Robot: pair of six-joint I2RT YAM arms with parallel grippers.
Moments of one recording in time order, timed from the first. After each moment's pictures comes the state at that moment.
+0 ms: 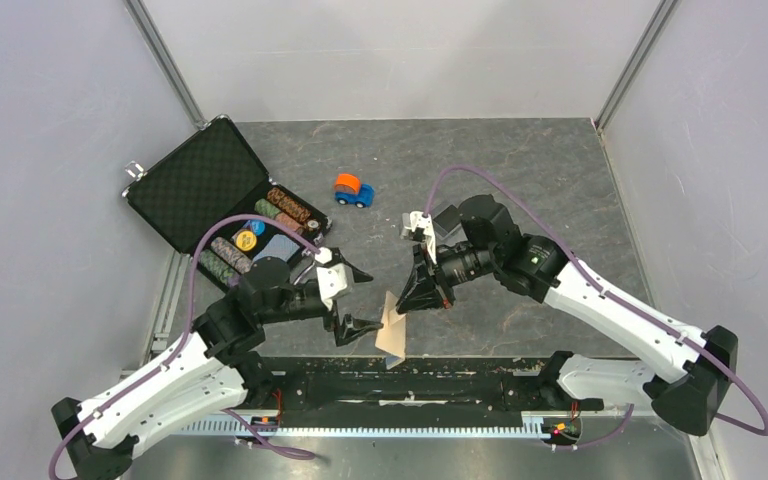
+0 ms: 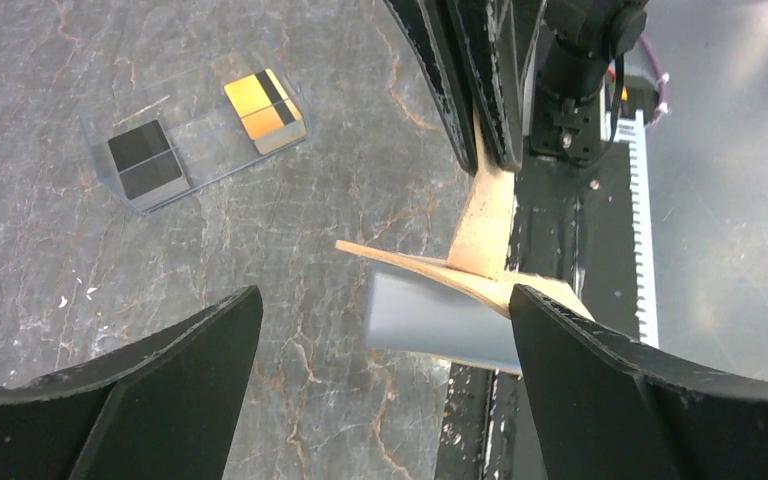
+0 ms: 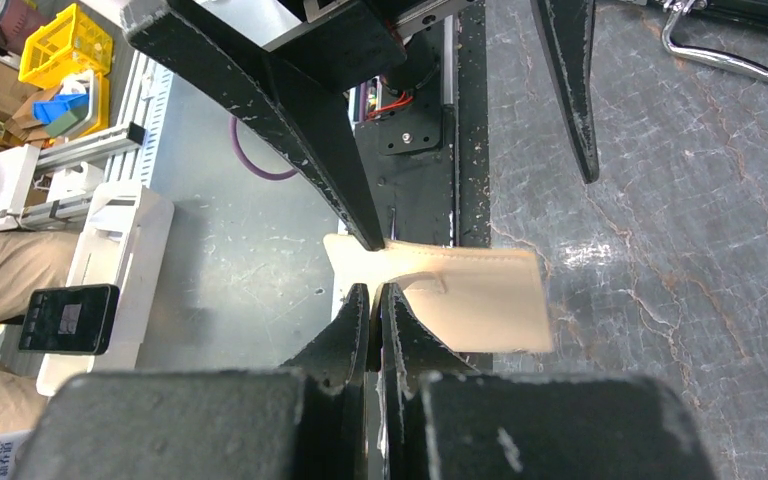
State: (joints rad) left arm -0.86 0.63 0.61 -0.21 0.47 0.15; right arm 0.83 1.14 1.06 -0.44 -0.87 0.02
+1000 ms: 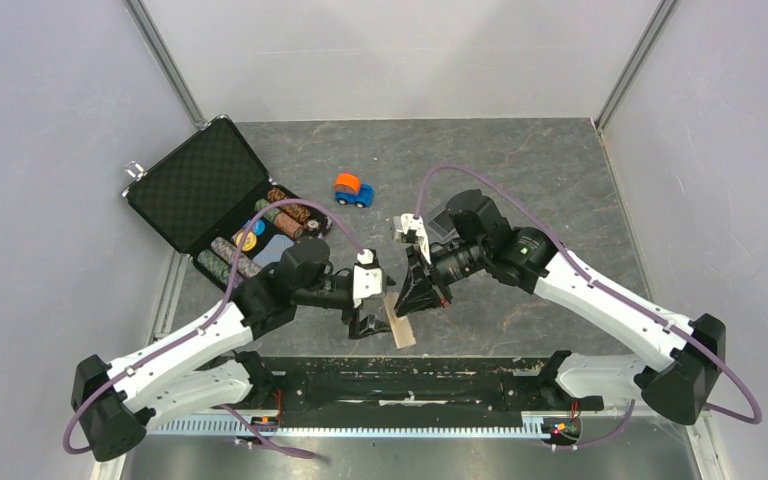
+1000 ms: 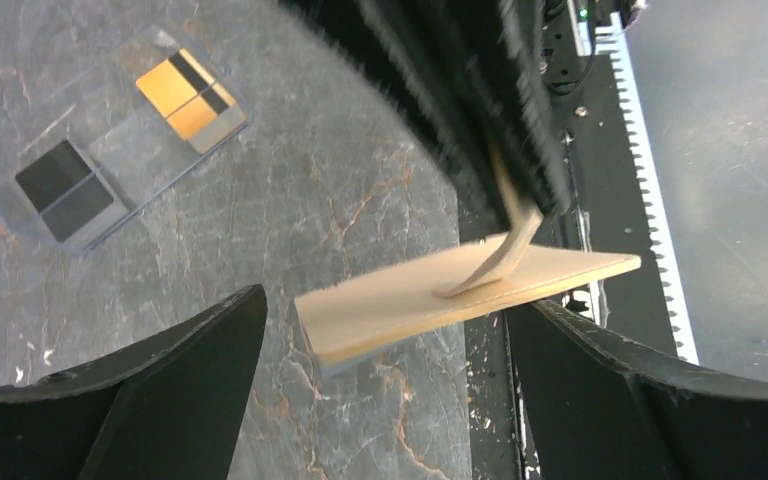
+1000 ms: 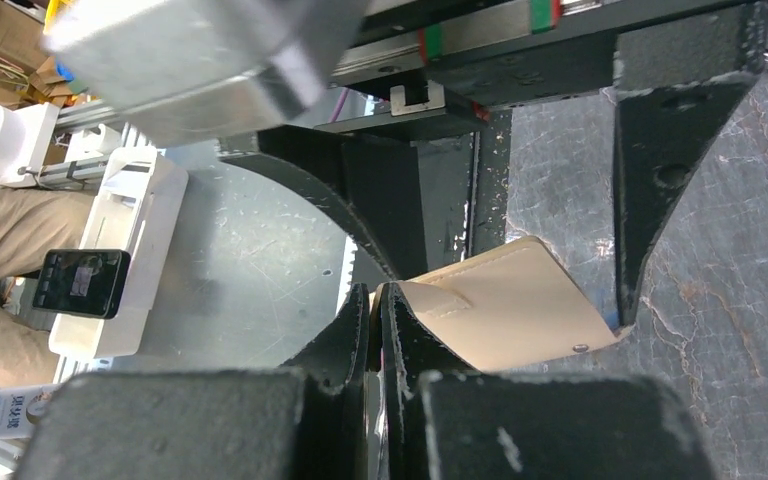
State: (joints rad) left arm -0.86 0.89 0.68 -0.24 0.61 0.39; right arm 0.83 1.21 1.11 -0.52 -0.95 -0.08
